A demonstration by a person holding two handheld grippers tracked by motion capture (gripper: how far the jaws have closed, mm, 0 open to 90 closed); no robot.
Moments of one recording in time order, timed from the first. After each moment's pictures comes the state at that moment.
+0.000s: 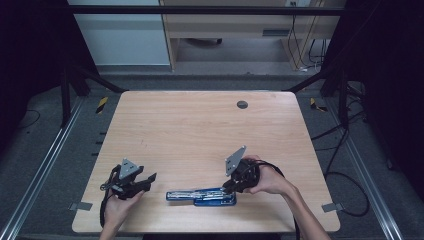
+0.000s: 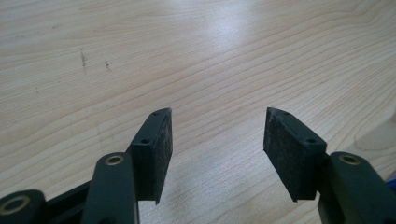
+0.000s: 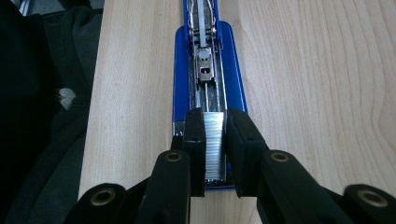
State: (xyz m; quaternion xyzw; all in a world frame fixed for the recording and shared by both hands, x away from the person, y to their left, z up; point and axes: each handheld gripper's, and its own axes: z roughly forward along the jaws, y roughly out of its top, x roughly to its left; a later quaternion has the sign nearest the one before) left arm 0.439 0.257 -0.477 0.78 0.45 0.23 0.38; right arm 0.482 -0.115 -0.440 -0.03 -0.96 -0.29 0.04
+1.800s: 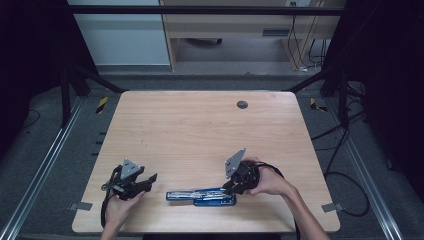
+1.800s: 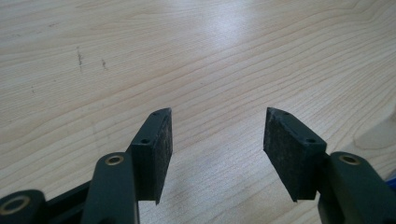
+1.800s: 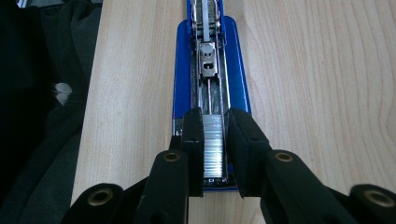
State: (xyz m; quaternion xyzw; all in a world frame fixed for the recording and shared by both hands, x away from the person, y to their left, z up) left arm 0.439 0.254 -0.477 0.78 0.45 0.23 0.37; right arm 0.481 -0.114 -0.445 -0.01 -0.96 -0.29 0.03
